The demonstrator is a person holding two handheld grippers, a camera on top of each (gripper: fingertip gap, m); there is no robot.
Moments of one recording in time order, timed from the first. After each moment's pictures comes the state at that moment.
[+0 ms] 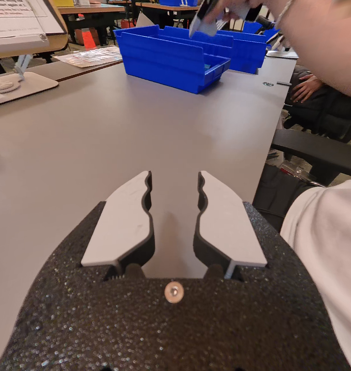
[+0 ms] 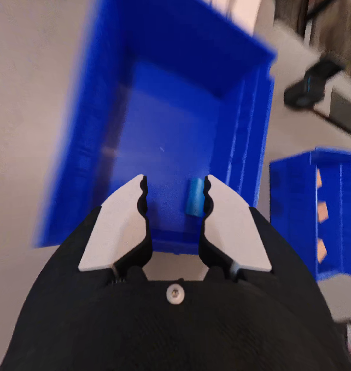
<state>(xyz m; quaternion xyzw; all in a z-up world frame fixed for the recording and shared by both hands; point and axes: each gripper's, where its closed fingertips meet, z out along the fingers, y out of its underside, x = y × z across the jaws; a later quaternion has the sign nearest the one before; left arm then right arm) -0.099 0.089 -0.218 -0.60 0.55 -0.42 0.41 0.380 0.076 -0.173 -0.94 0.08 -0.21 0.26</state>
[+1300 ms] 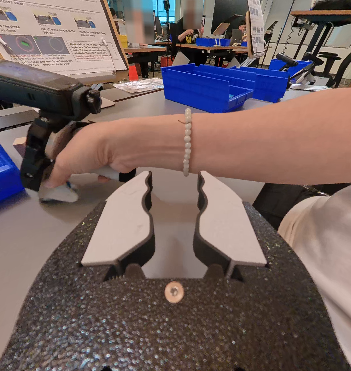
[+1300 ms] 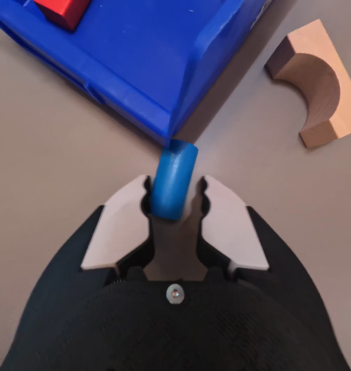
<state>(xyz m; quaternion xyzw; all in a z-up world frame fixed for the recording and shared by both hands) -0.173 0.111 -0.186 -0.61 0.47 -0.41 0.48 -0.154 0.330 -0.288 -0.95 -0.09 0.03 0.30</state>
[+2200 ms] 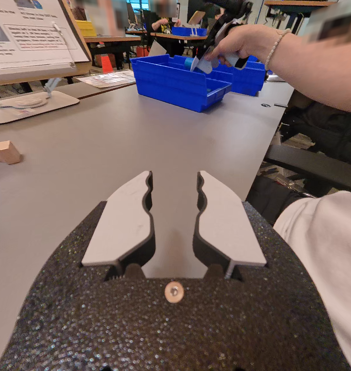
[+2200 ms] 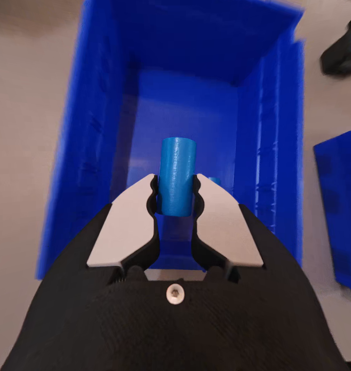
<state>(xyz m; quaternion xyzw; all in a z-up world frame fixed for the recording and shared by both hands) -0.123 0.087 -0.194 -0.59 0.51 -0.43 0.45 0.383 0.082 -0.203 -0.93 0.17 -0.14 0.29</state>
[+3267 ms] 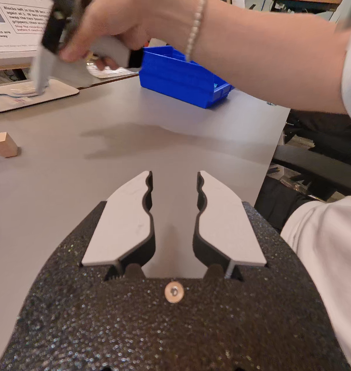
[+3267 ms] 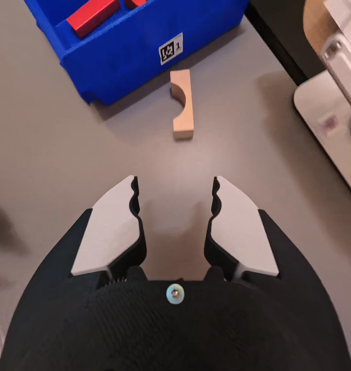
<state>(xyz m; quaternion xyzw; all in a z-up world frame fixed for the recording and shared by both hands) -0.114 0.103 -0.201 -0.61 0.51 -0.44 0.43 0.008 0.321 -0.195 -0.91 -0.26 0.12 0.31</state>
